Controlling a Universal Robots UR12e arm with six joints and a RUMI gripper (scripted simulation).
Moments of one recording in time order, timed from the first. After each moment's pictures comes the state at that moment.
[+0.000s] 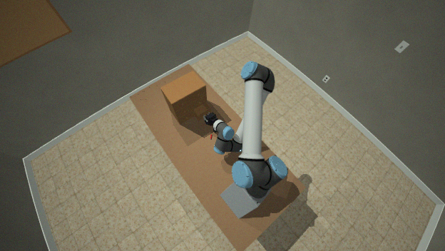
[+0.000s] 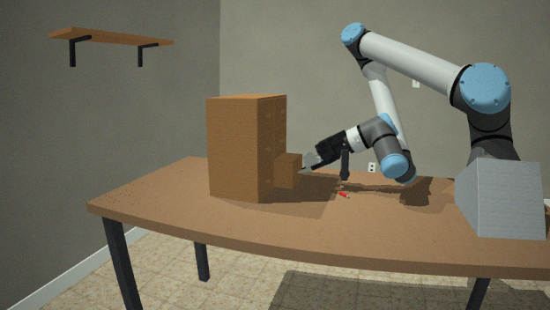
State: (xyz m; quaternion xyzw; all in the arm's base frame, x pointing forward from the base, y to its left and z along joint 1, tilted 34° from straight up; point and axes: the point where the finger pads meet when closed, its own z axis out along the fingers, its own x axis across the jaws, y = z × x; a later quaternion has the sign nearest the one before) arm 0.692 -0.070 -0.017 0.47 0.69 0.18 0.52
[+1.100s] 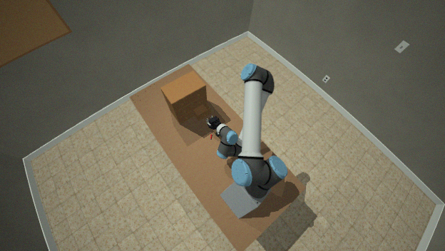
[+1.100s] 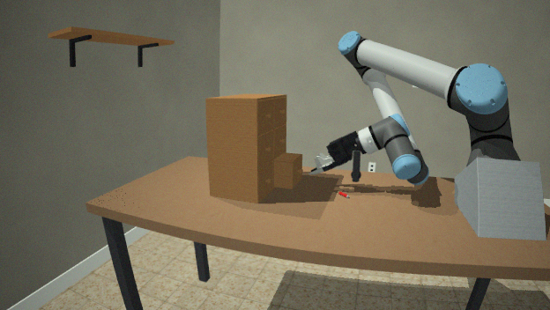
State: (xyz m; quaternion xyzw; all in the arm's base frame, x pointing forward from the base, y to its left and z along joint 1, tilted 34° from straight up) arm 0.650 -0.071 -0.018 0.47 0.69 0.17 0.52
